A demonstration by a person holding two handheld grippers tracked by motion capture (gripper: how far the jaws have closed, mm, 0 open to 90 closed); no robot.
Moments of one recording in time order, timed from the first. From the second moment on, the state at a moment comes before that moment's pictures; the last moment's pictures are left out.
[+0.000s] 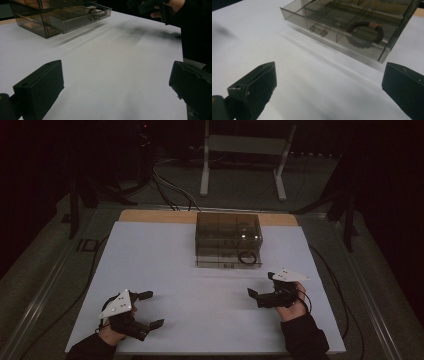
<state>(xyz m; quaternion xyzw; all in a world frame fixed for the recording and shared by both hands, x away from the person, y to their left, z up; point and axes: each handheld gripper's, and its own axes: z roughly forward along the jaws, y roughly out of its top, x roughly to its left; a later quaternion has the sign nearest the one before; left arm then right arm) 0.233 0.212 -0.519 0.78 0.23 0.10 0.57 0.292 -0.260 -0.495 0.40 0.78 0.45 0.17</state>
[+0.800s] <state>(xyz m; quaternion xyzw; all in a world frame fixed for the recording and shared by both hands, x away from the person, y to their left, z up) 0.232 0.212 -0.520 0.78 0.23 0.10 0.57 0.248 -0.307 -0.527 0.44 0.77 0.43 0.18</state>
